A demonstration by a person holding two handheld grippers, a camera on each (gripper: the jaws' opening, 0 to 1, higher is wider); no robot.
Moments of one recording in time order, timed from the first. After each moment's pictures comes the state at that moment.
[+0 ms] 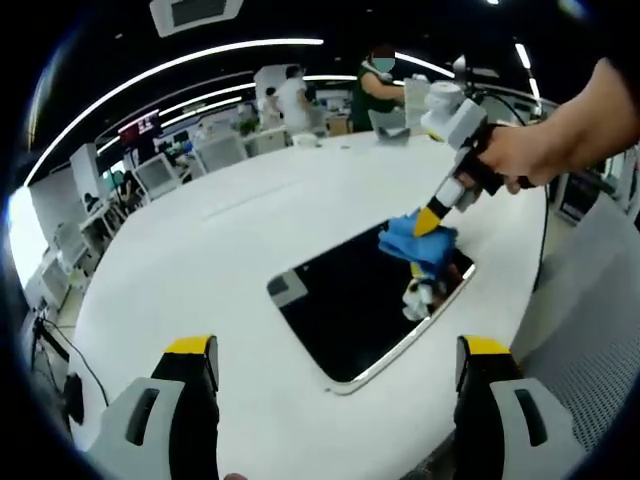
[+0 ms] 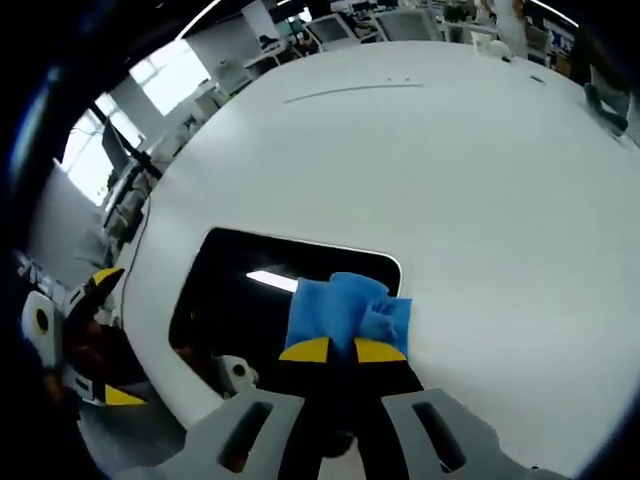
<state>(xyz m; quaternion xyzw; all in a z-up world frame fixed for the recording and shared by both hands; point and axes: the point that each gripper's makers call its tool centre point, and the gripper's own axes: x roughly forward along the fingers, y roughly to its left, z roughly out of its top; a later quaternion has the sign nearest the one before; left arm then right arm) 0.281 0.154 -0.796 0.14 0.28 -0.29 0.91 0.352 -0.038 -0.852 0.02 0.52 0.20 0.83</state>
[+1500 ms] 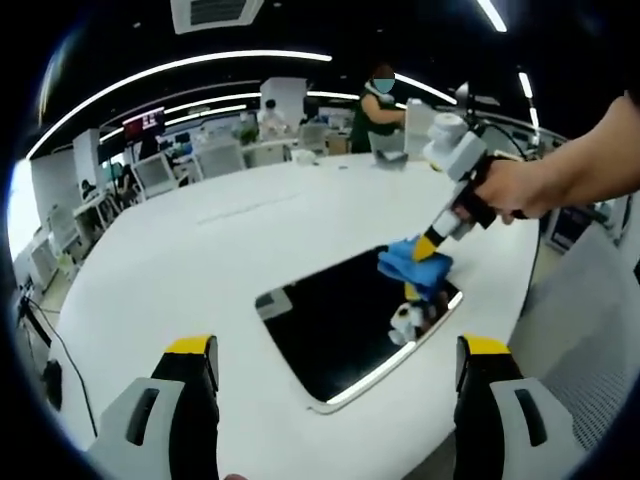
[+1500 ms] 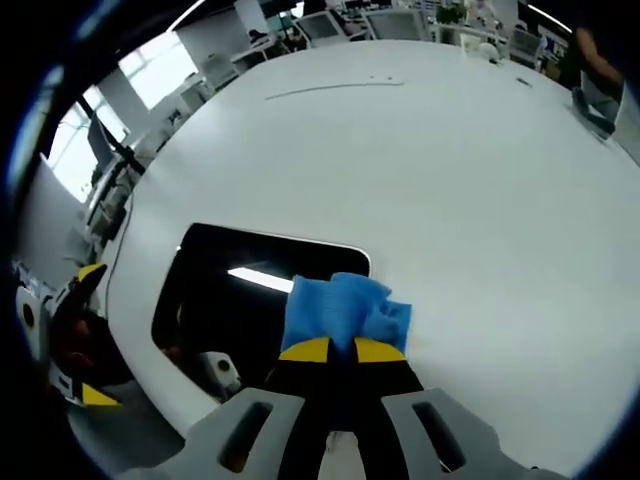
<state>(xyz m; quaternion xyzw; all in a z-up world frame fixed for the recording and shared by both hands) 0.284 0.143 -0.784 0.08 0.26 -0.30 0.91 0.350 -0.061 -0.851 0.02 0.53 0.16 0.83</state>
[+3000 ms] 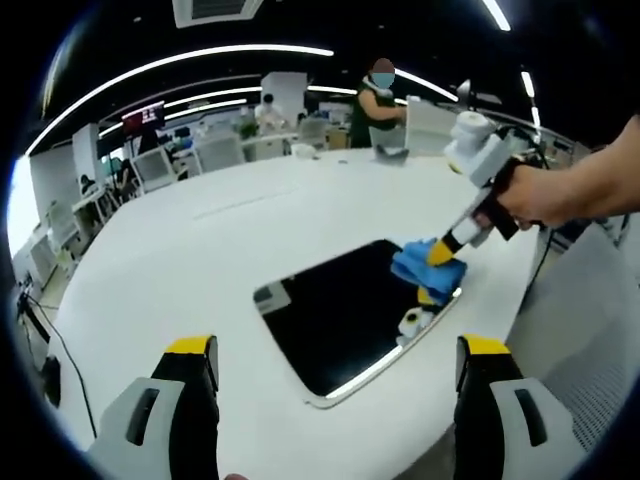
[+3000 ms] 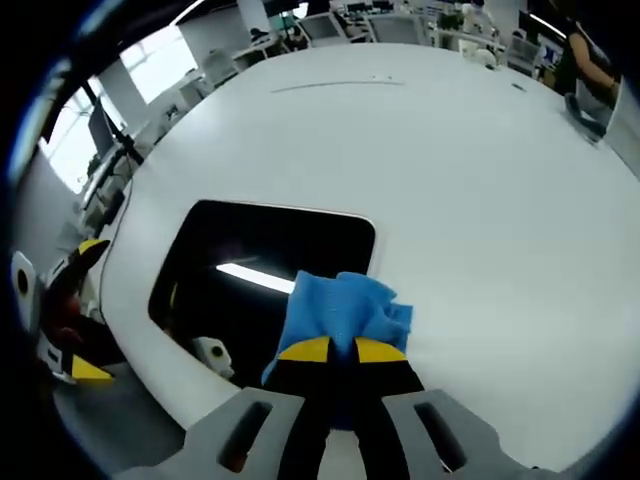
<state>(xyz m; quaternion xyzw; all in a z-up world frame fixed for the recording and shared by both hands) 0.280 0.142 -0.788 0.08 0.27 -0.30 0.91 0.320 -0.060 -0.853 -0.01 0.52 0.15 0.84</state>
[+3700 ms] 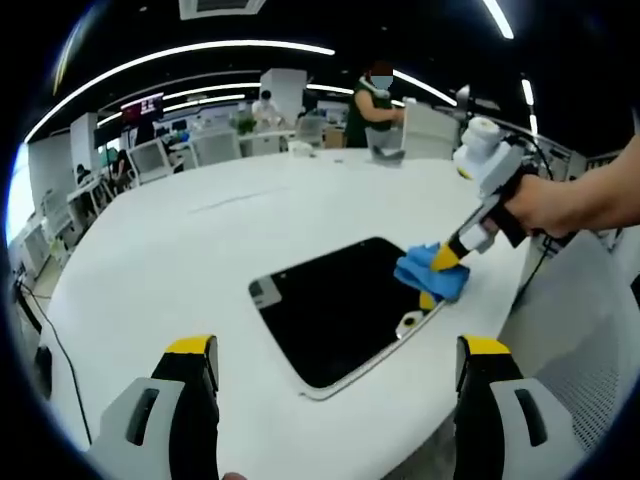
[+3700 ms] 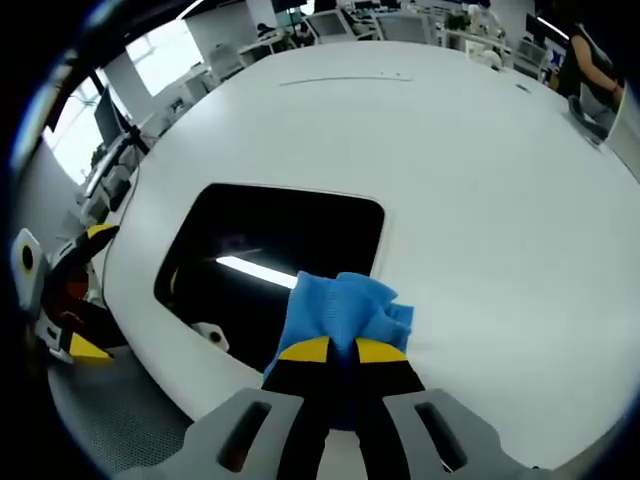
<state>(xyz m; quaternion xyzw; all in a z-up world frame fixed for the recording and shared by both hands) 0.274 0.145 -0.791 0.06 0.28 -0.32 0.91 0.303 -0.058 -0.852 -0.02 0.53 0.16 0.83</state>
